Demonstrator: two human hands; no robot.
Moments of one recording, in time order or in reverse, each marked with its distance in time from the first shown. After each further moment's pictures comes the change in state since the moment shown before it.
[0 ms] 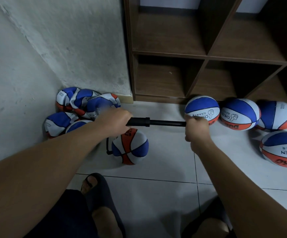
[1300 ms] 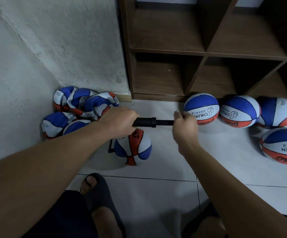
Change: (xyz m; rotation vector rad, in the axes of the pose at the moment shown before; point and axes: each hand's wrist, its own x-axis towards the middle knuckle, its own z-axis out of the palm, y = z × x) left_hand 0.004 0.022 -0.009 -0.039 0.027 0.067; right_hand -0.028 -0.002 0.025 -0.094 0.005 -0.200
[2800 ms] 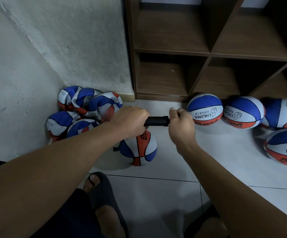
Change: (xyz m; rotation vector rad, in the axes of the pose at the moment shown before) left_hand 0.001 0.022 -0.002 -0.019 0.075 0.014; right_hand -0.015 -0.014 0.015 -0.017 -0.074 -0.082
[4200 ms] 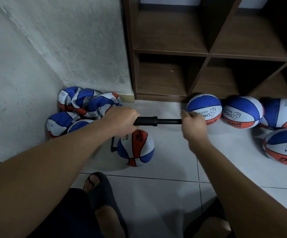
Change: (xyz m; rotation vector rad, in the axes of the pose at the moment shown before) left_hand -0.004 -0.027 0.001 -0.010 -0.094 -0.061; right_hand 0.025 0.015 -0.033 -0.002 0.075 0.107
